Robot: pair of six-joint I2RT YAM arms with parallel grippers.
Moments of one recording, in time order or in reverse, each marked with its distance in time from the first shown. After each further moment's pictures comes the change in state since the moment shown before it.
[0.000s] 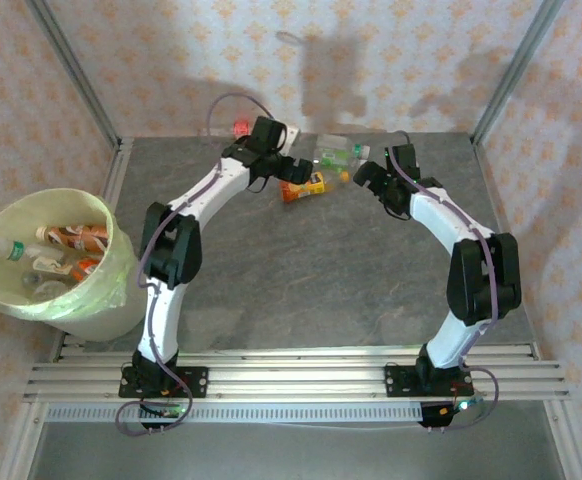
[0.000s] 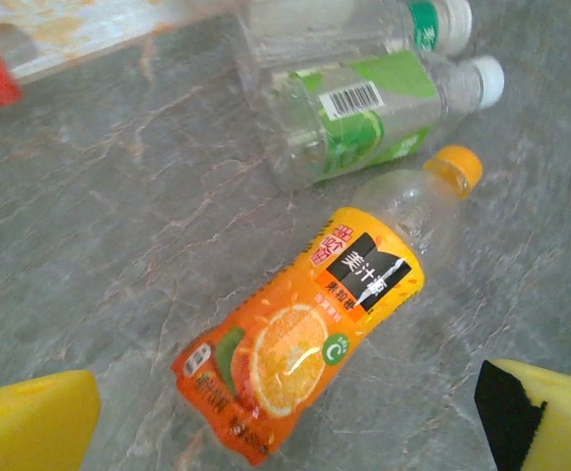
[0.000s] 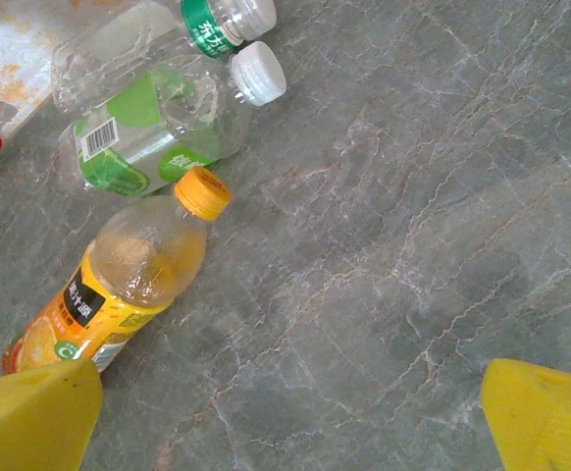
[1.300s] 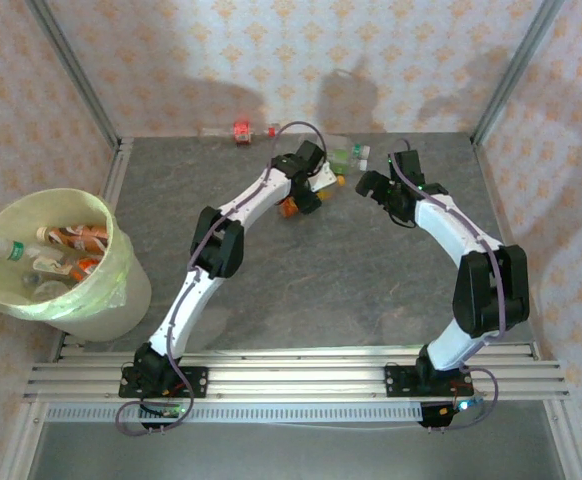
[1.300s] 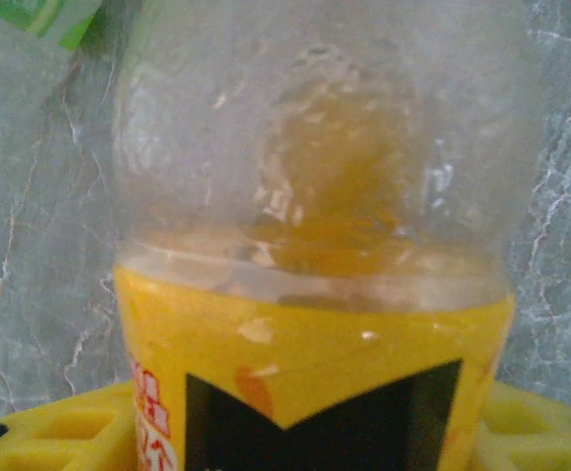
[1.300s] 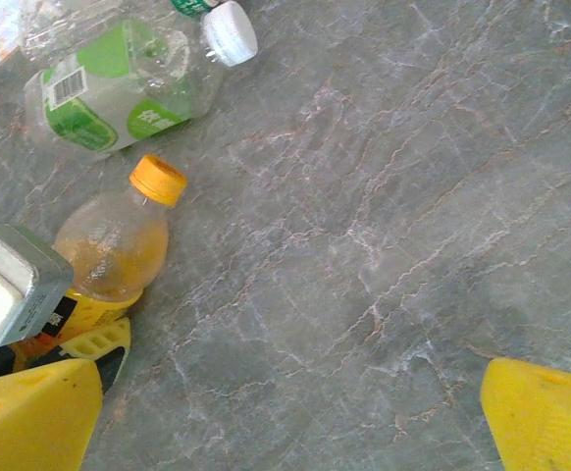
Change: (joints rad) left arm -0.115 0.341 0.360 -0.331 -0.180 0.409; right arm 0.000 -0.080 -0.072 -0.045 -0.008 -0.075
